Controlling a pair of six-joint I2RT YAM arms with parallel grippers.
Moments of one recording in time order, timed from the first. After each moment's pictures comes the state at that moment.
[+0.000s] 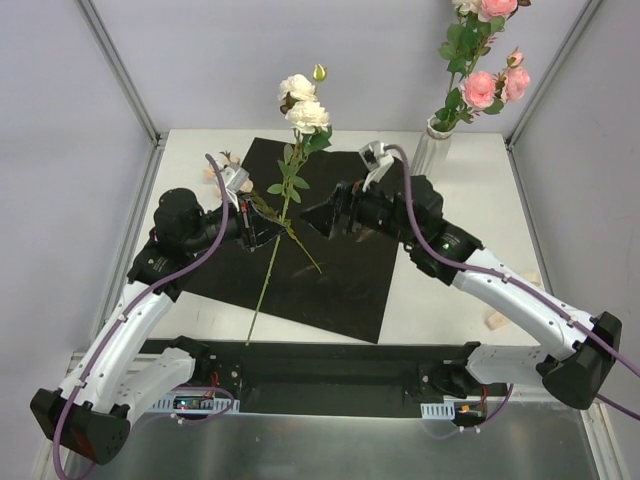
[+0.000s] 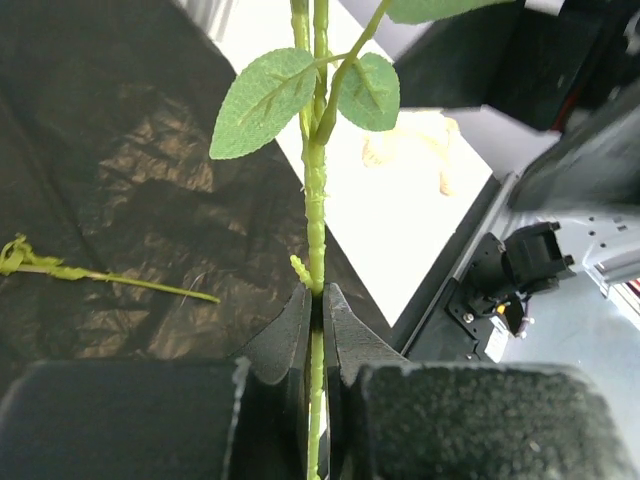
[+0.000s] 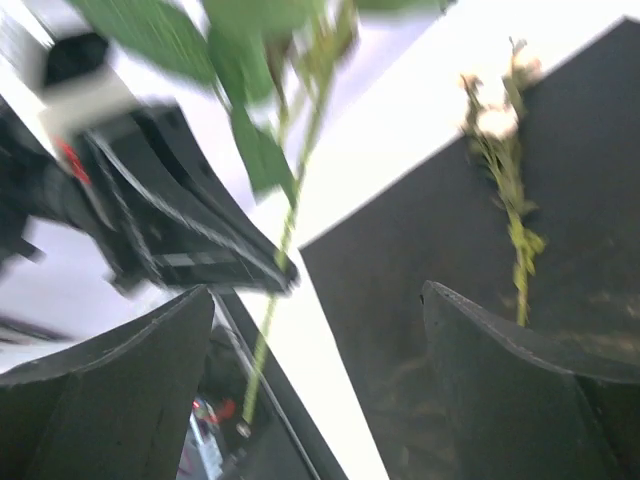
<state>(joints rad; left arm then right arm) -0.35 0.88 0.91 -0.27 0.65 -0.39 0.85 1.20 1.09 -0.06 -0.17 0.48</state>
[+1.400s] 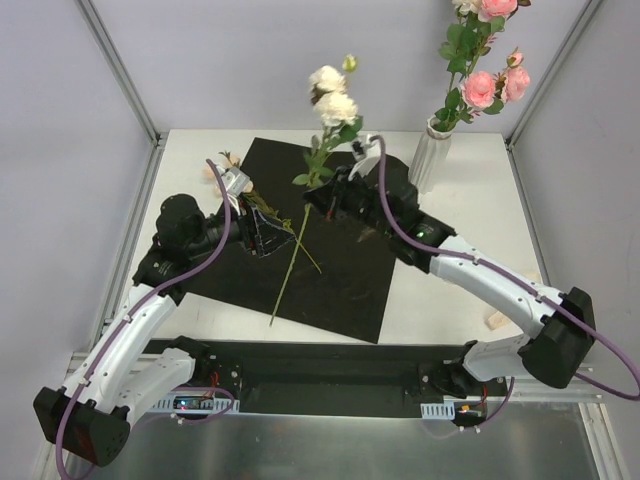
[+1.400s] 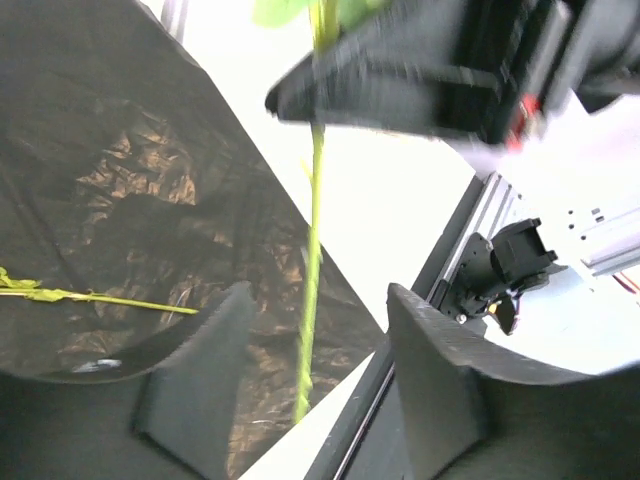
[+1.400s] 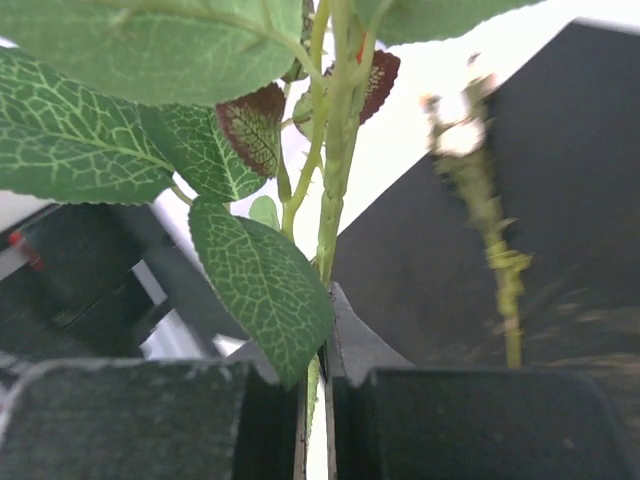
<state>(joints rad) -0.35 0.86 0.82 -0.13 0.73 -0.42 0.89 1.37 1.18 0.07 -0.06 0.59</state>
